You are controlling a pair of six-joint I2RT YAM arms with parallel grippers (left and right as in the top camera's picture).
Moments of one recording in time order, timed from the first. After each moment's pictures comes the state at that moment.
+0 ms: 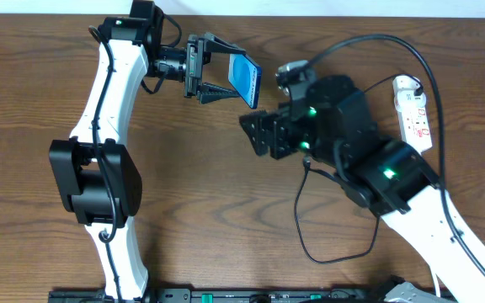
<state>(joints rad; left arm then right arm) -0.09 2.12 1.99 -1.32 1.46 -0.83 0.66 1.34 1.40 -0.66 -0.10 0.40</state>
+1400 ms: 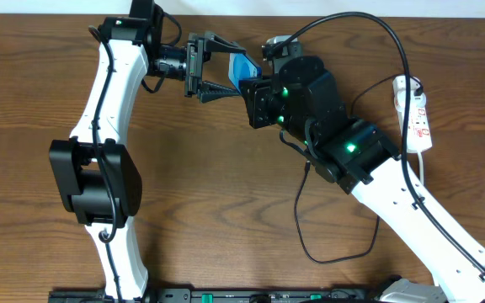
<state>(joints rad) -0.09 2.12 1.99 -1.29 1.46 -0.82 0.66 1.47 1.43 -0.47 0.03 0.44</state>
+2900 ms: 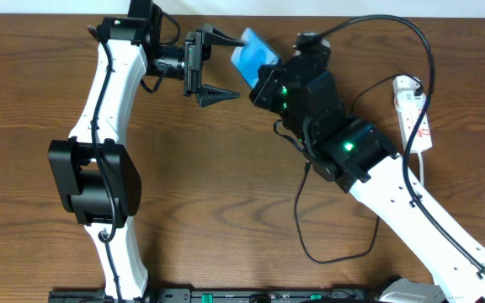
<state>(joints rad) -0.08 2.12 1.99 -1.29 1.49 -0.82 0.67 1.48 1.43 -0.43 0.24 0.96</state>
